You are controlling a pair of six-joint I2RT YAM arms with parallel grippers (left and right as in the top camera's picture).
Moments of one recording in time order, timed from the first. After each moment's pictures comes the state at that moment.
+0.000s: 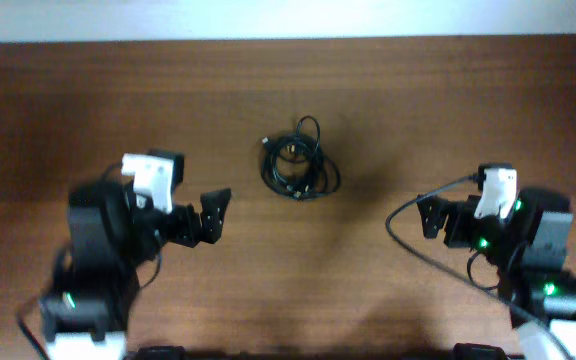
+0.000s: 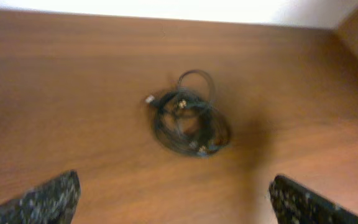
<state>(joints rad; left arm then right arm) 0.00 0.89 1.00 -0.79 0.45 -0.04 -0.10 0.87 0.73 -0.60 -0.37 0.09</state>
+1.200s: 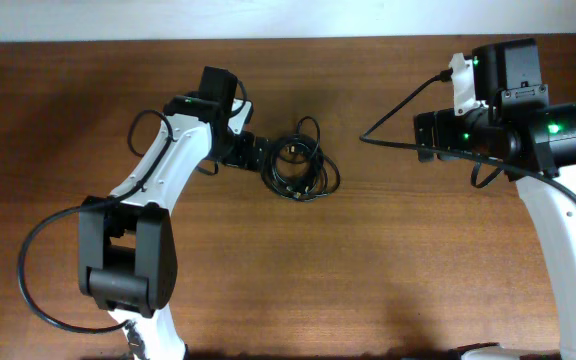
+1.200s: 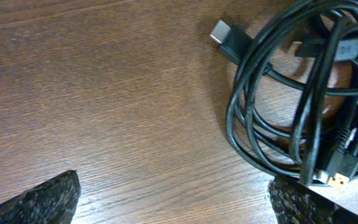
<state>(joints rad) -0.21 1.96 1.52 -0.87 0.07 0.02 0.16 1.50 1.71 -1.22 0.08 -0.03</state>
